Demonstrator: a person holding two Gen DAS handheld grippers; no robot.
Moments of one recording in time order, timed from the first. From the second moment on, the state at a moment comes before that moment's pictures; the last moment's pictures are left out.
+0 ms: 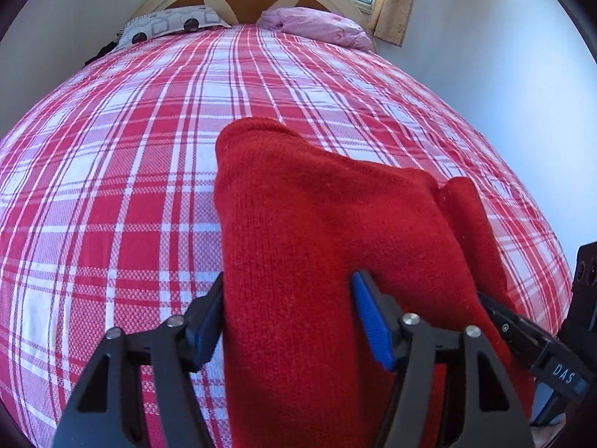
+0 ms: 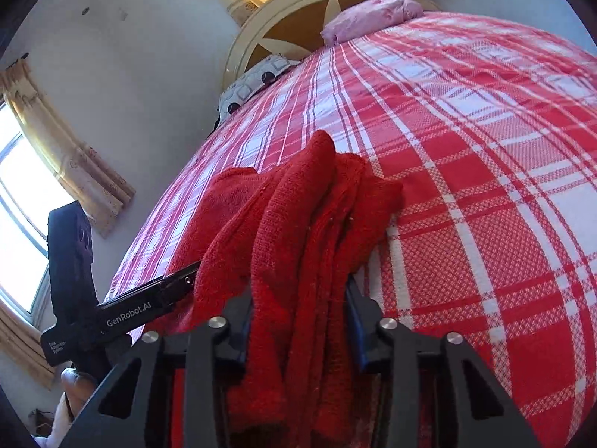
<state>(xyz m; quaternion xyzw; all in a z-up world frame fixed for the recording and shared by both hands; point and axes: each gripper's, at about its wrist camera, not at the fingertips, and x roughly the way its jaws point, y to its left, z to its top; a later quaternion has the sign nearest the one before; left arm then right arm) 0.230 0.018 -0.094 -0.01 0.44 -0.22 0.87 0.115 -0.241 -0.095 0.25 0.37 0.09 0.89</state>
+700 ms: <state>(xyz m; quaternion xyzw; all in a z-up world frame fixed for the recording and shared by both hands) 0.226 0.015 -0.096 0.00 0.43 -0.21 0.88 0.119 -0.248 -0.092 0.33 0.35 0.12 0.87</state>
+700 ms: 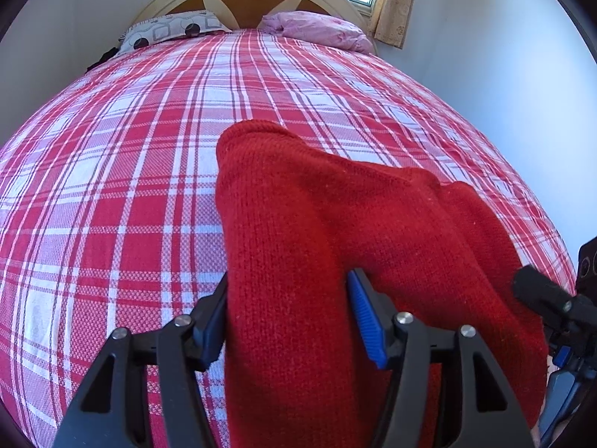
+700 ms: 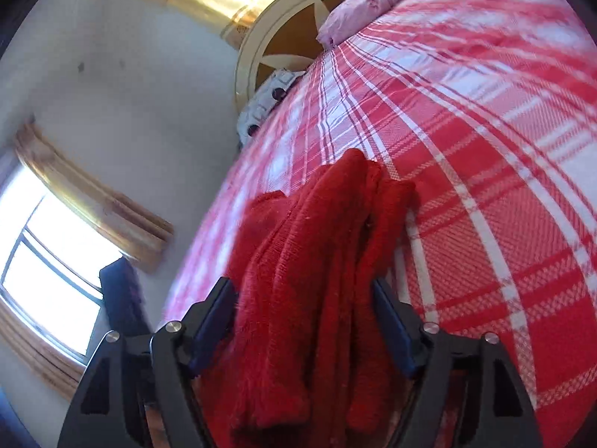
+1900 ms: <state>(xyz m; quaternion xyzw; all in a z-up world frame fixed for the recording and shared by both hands) 0.175 0.017 -0.055 0.05 0.37 -0.18 0.91 0.064 -0.172 -0.044 0.10 0.29 0.01 0.95</state>
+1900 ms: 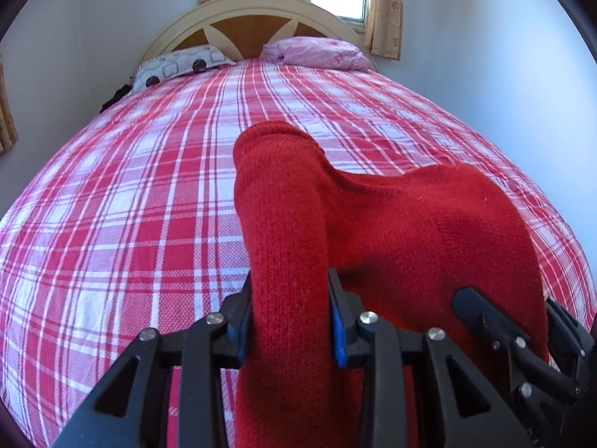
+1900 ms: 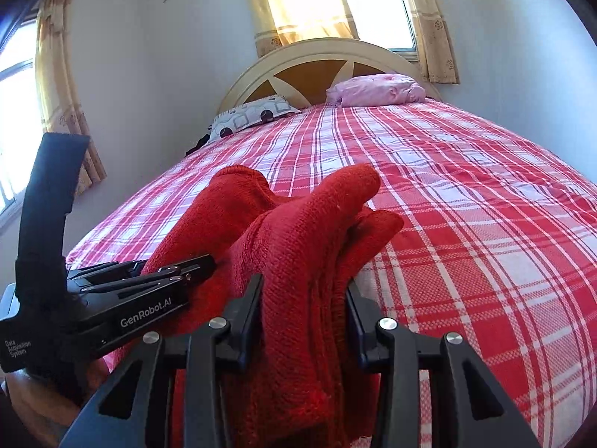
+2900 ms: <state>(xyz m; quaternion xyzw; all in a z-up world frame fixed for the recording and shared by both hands) 0.180 0.111 -0.044 0.03 0.36 -0.09 0.93 0.091 -0.074 -0.023 0.08 0.29 0.10 0.95</state>
